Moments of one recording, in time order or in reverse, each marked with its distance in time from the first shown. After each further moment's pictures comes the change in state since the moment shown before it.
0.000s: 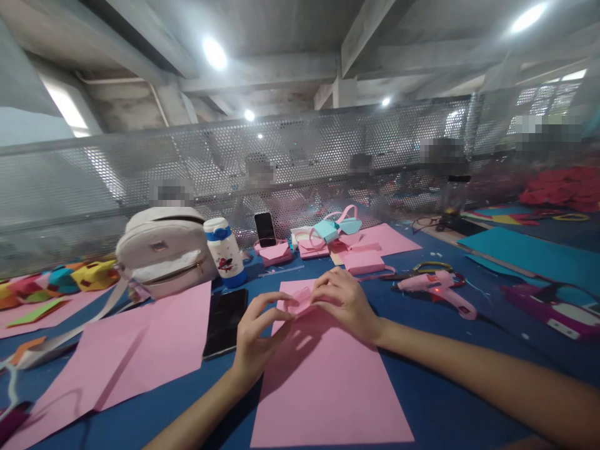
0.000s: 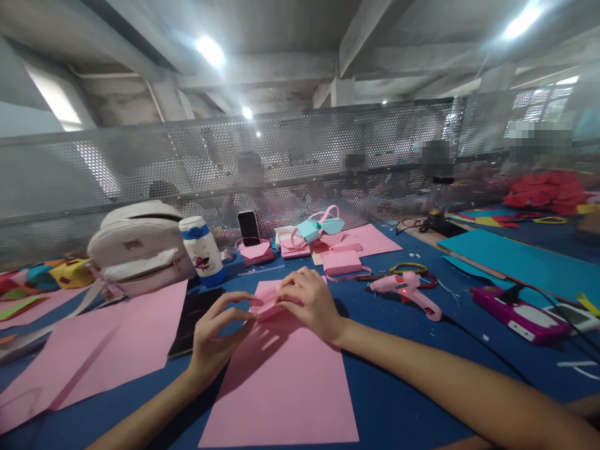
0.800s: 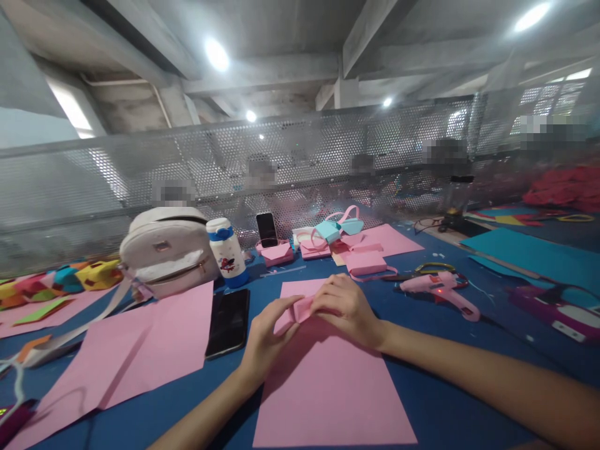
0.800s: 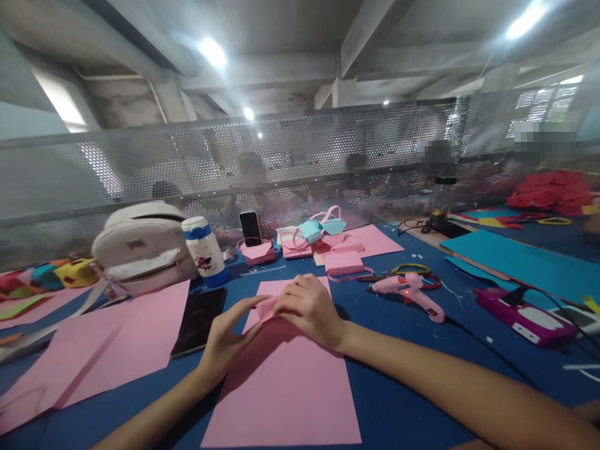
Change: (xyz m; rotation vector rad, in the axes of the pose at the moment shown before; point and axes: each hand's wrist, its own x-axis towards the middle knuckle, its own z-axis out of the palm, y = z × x) left_hand -0.014 -0.013 0.015 -0.105 -0.108 -0.162; right_hand 0.000 -0.006 -0.001 -0.045 -0.080 -0.179
